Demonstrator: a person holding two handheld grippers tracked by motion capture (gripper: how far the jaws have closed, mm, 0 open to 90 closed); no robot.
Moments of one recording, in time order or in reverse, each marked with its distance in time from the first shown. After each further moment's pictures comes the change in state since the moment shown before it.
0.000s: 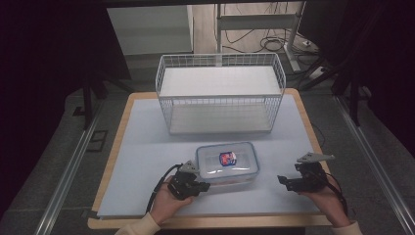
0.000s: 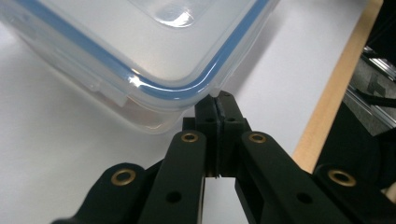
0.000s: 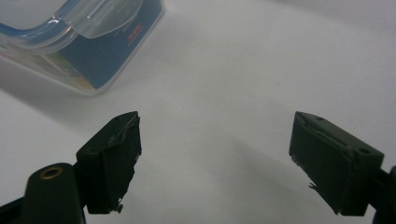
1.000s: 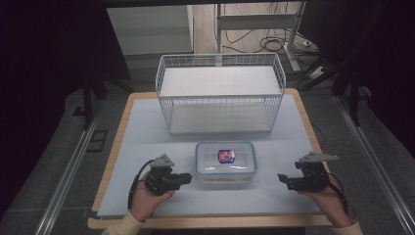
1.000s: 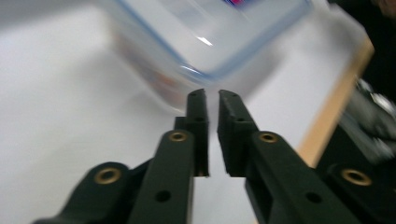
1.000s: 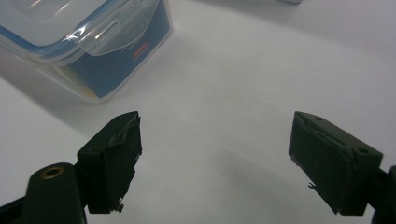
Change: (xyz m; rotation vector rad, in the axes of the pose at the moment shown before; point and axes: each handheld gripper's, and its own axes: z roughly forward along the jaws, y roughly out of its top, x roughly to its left) left arm 0.025 -0.013 -0.065 -0.160 0.064 -0.096; right arm 0.001 0.003 -0.007 -0.058 0.012 -0.008
